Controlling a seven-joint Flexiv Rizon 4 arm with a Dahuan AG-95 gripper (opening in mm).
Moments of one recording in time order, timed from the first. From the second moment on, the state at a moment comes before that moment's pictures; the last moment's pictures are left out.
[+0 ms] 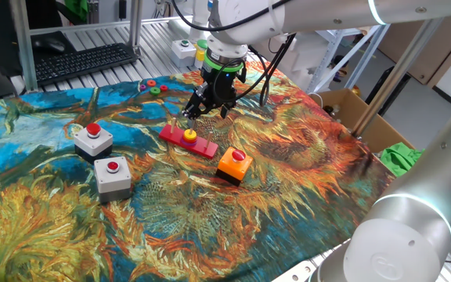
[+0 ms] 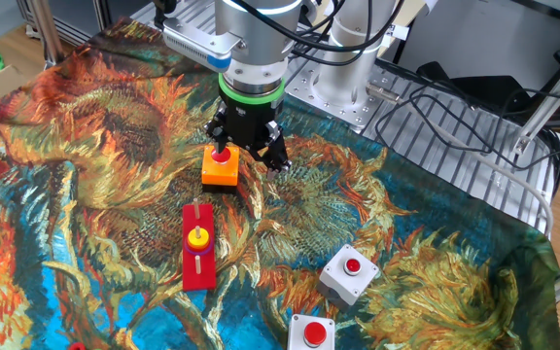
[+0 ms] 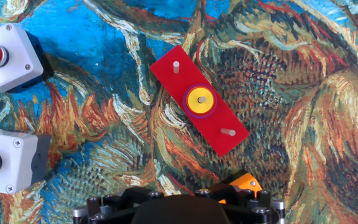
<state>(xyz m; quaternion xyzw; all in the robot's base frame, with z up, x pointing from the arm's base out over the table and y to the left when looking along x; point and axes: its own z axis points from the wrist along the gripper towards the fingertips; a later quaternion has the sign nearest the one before) 0.500 0.000 0.170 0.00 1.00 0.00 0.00</state>
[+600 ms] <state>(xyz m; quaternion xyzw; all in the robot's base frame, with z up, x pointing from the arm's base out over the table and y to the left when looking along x) 0.500 0.000 0.171 0.05 1.00 0.02 0.00</state>
